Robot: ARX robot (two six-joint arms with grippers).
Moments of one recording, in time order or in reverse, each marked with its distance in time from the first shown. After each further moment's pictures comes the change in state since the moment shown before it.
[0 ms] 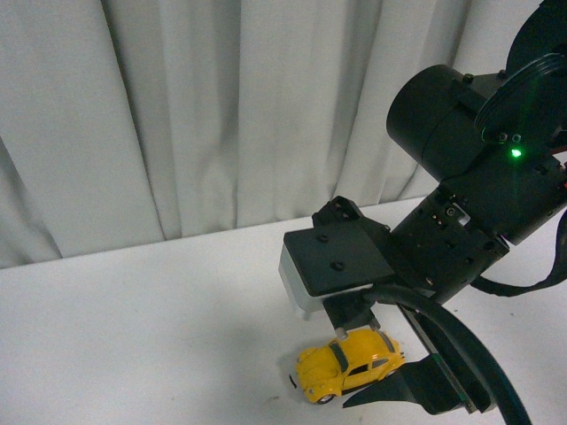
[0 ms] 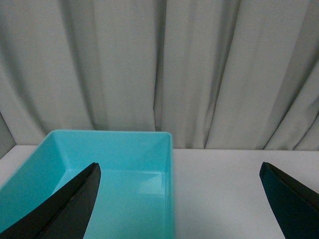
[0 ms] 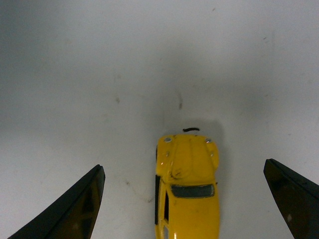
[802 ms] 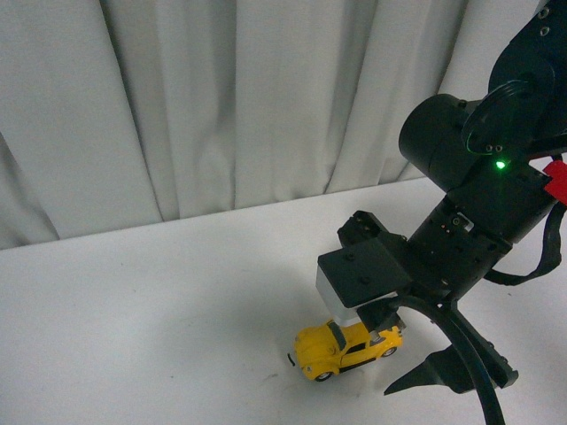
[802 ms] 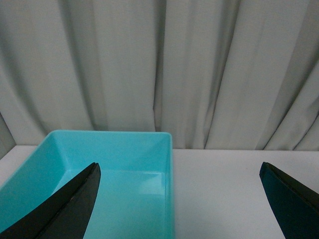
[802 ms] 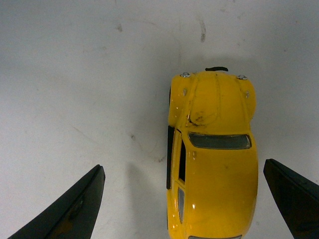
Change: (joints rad) left arm 0.000 0.000 0.000 0.000 0.000 0.000; right arm -0.072 0.146 0.054 -0.059 0.089 -0.127
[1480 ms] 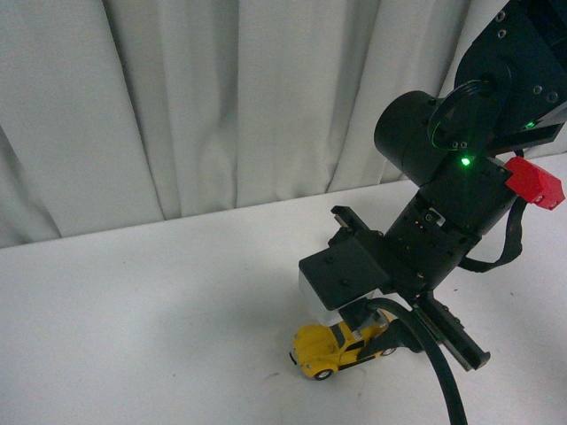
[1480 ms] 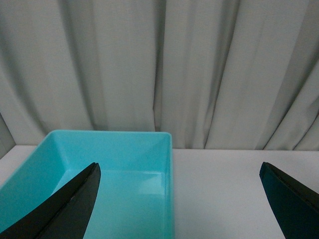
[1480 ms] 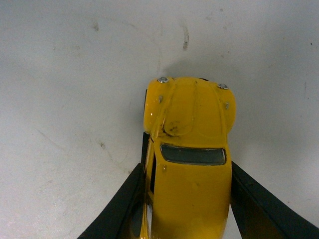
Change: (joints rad) left arm 0.000 0.000 0.000 0.000 0.000 0.000; right arm 0.034 0.056 0.072 0.002 0.036 -0.057
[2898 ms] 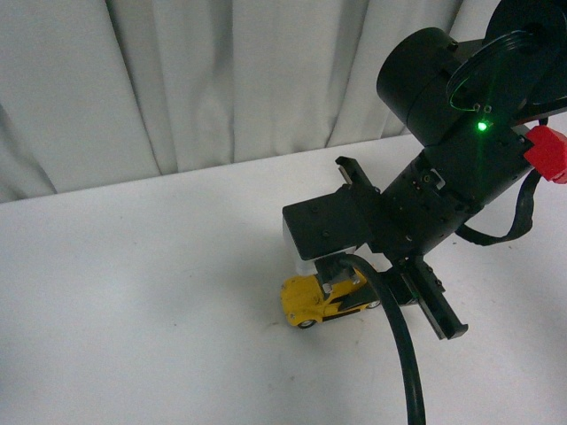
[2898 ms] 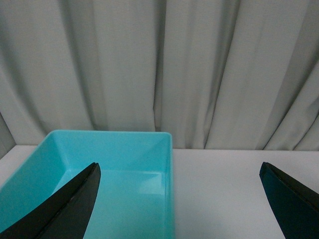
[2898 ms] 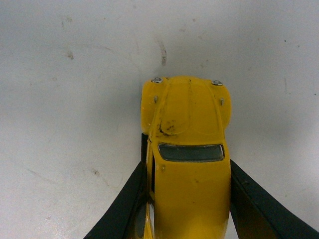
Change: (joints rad) left arm 0.000 0.000 0.000 0.000 0.000 0.000; right arm 0.037 -0.055 -0.132 0.189 0.029 0.199
